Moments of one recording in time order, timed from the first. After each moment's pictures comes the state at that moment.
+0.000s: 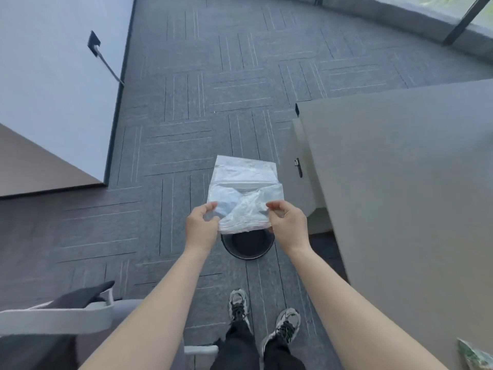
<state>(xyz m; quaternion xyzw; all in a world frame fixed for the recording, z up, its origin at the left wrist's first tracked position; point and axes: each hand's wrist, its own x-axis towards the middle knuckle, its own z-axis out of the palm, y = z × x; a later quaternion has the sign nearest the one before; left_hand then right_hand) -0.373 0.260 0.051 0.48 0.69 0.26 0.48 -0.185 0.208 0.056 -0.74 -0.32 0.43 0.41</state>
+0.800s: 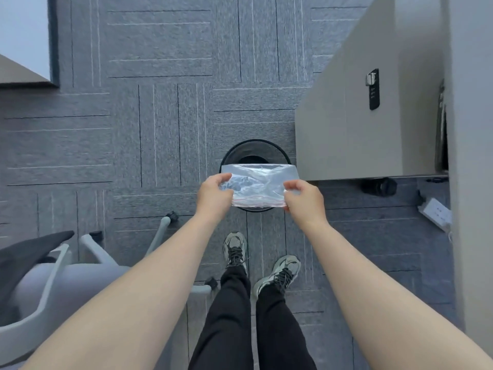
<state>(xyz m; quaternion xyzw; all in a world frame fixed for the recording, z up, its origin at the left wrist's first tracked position) -0.383 0.295 -0.180 0.41 0.73 0.08 0.54 -0.193 0.243 -0.177 -0.81 -0.26 0.50 0.18</state>
